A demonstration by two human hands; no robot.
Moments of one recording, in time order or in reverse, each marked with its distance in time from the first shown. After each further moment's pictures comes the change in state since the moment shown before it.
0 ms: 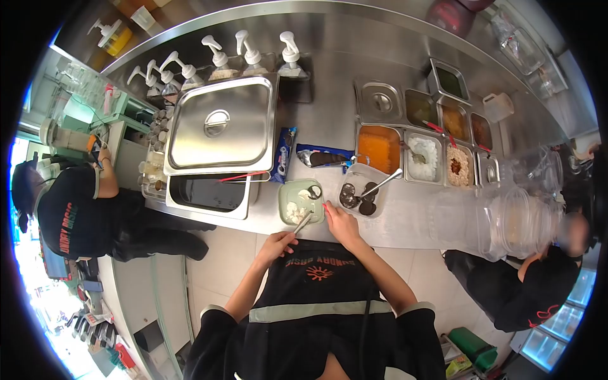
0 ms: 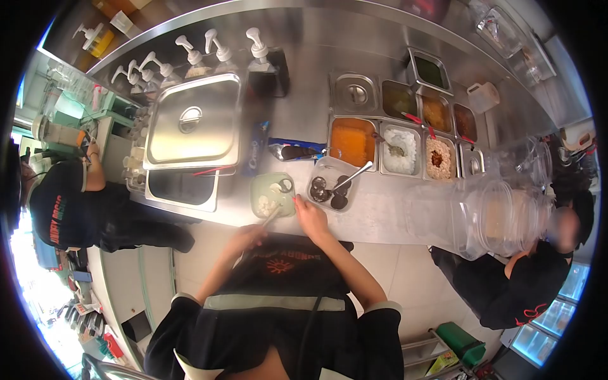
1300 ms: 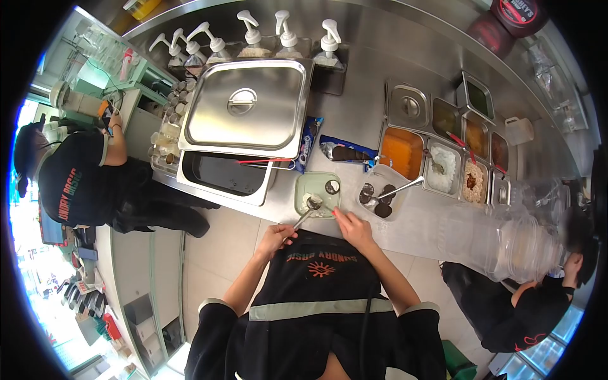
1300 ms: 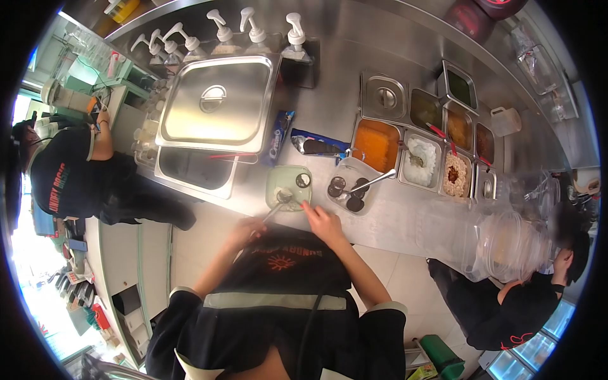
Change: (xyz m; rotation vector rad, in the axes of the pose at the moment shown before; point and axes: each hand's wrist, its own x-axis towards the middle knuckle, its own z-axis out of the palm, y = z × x) left_hand -0.007 -0.022 -0.019 -0.230 0.134 -0.052; right_hand -0.010 0.002 -0.006 -0.030 0.116 -0.405
